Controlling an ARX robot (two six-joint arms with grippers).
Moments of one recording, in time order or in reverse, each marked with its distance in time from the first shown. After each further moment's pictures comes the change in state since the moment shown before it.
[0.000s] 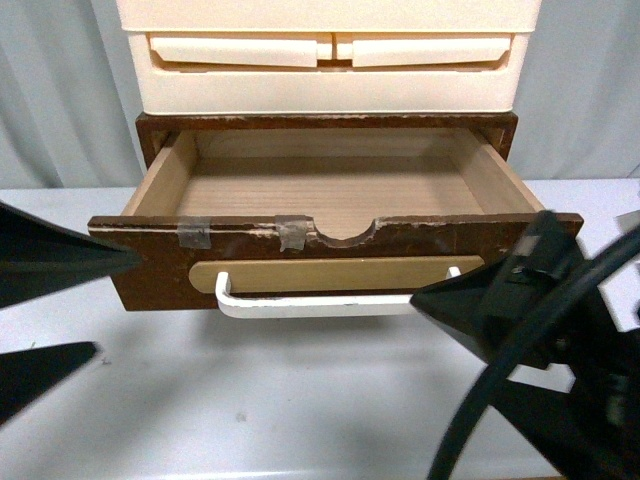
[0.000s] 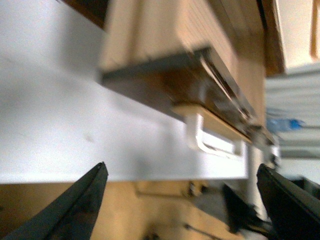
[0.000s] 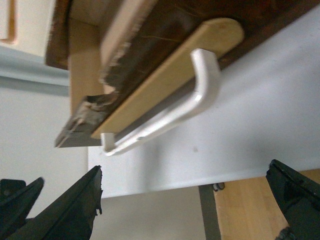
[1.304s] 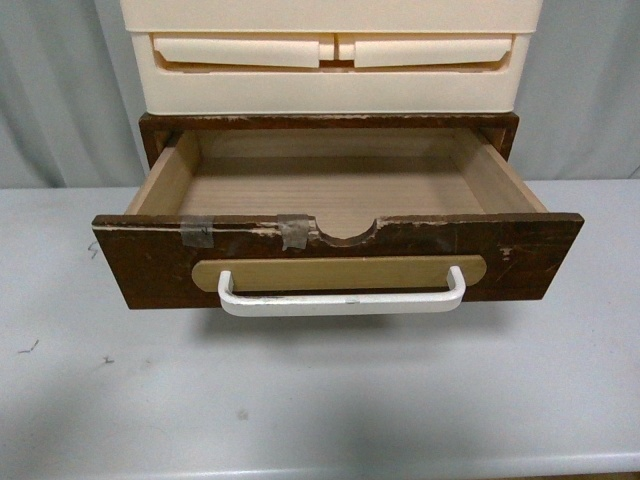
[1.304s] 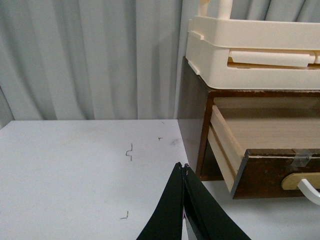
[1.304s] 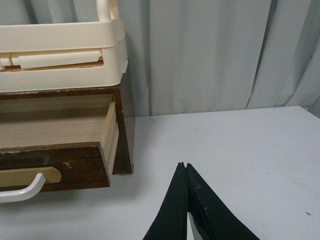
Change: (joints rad) left arm 0.027 -0.818 -0.338 0.046 -0.535 0.822; right arm -0.413 -0.975 -0.379 -0.116 0.238 -1.013
